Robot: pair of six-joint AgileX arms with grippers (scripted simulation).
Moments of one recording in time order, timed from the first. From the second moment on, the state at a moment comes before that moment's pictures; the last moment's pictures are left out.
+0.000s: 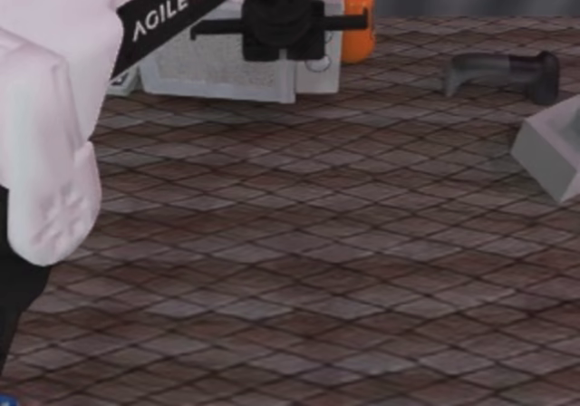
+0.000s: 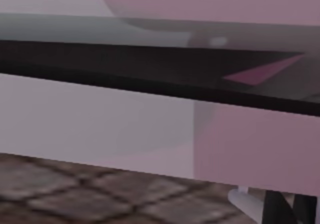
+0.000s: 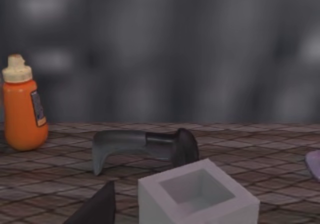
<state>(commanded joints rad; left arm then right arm) -0.57 2.36 2.22 -0.97 -0.28 -0.51 0.00 0.00 0.00 0.00 0.00 0.00</state>
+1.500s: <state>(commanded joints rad) -0.57 2.28 2.07 -0.89 -0.24 -0.44 0.00 0.00 0.00 0.00 0.00 0.00</state>
